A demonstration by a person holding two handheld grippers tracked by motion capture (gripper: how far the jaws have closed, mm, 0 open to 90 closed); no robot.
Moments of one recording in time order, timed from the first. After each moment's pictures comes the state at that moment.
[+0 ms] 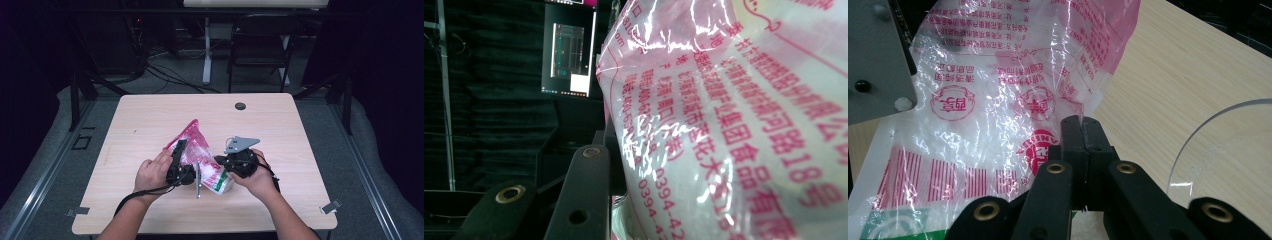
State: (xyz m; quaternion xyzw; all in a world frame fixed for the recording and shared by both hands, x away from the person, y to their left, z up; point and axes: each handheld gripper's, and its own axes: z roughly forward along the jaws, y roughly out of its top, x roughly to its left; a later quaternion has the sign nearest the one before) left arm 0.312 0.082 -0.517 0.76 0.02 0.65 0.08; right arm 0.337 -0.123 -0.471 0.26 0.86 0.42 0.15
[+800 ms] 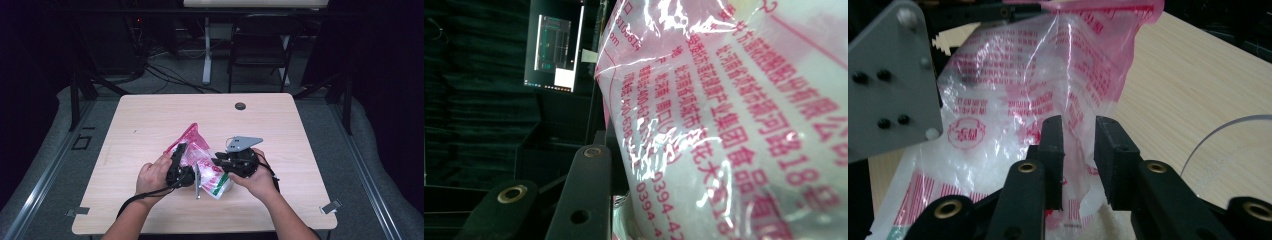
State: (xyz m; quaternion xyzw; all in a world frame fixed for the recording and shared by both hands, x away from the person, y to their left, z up) left arm 0.311 0.083 -0.528 0.77 0.04 0.62 0.09; right arm 0.336 -0.125 -0.467 0.26 0.84 0.45 0.14
